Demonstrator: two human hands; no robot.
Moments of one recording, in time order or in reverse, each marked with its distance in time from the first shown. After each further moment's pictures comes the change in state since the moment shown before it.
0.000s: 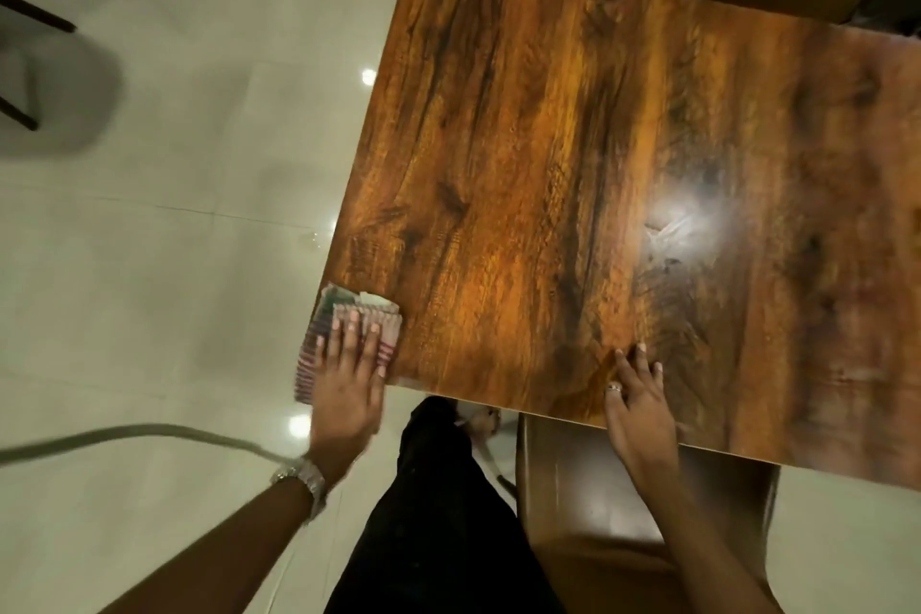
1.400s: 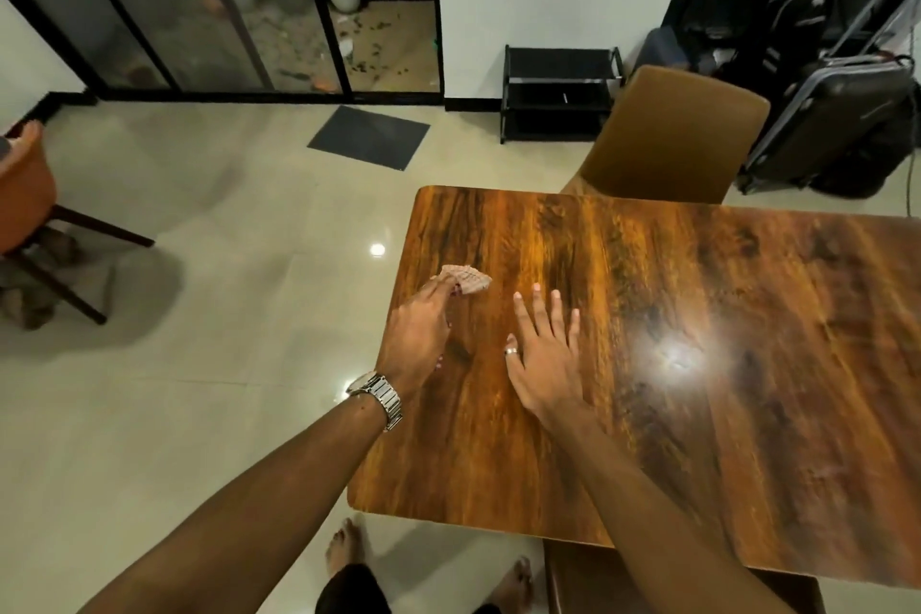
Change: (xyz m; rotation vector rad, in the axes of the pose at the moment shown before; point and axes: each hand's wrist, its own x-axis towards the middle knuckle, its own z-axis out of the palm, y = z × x) left_hand 0.185 0.137 -0.247 -0.150 0.284 0.263; right_hand 0.037 -0.231 -0.085 -0.286 0.323 -0.480
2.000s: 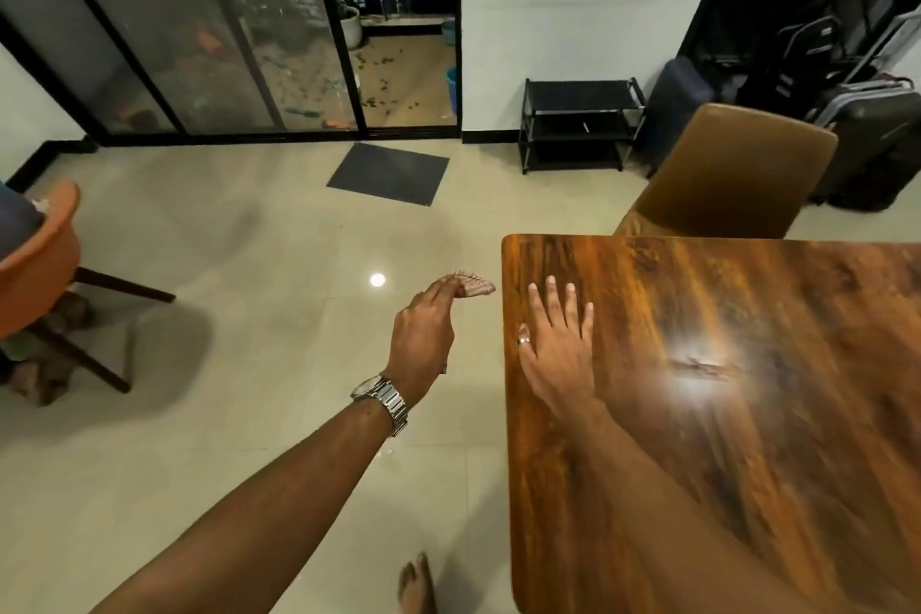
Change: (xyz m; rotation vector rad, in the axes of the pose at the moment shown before) left_hand 0.088 -0.215 -0.126 0.049 -0.032 0.021; right_hand 0.128 -0.229 0.030 -0.032 0.093 0.091
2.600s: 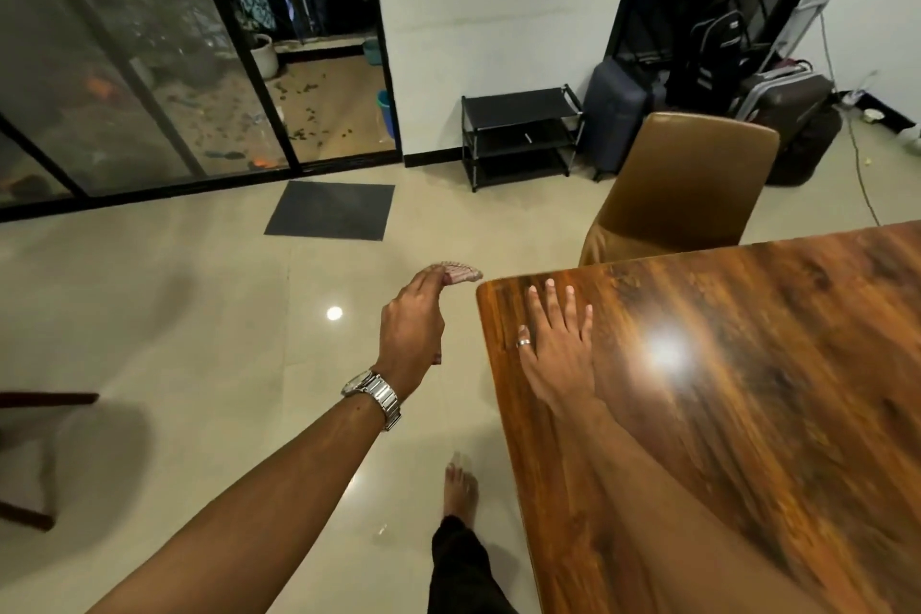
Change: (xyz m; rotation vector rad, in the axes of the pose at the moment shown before) left_hand 0.171 -0.023 0.018 -0.072 0.029 0.127; right_hand 0.131 0.012 0.014 0.002 0.050 0.172
